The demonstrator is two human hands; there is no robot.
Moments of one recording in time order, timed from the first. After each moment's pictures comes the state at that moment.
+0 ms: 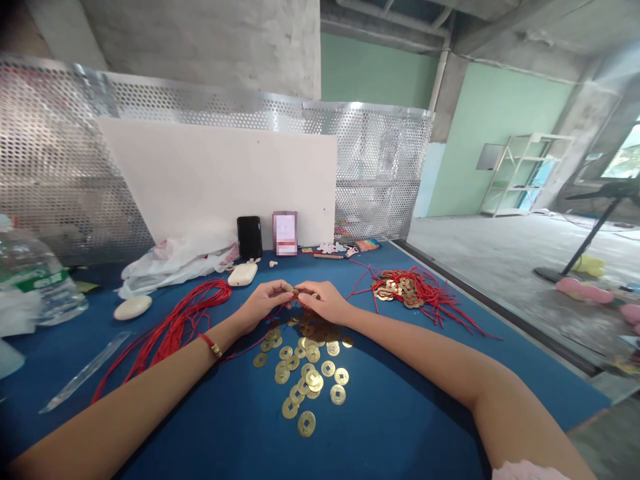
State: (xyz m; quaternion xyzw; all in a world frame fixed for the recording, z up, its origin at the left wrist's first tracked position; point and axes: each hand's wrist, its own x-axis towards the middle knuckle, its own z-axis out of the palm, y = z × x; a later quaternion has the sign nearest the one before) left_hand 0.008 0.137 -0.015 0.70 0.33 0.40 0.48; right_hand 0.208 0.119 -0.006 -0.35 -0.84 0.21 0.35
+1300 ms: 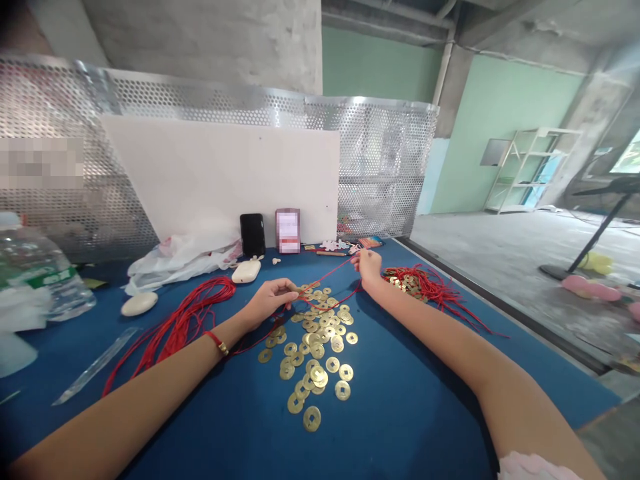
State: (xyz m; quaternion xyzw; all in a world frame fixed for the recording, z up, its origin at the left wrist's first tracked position) left_hand 0.011 0.137 -0.016 0.72 0.36 0.39 0.45; right_hand 0.264 0.187 0.001 -0.53 -0.30 0.34 0.72
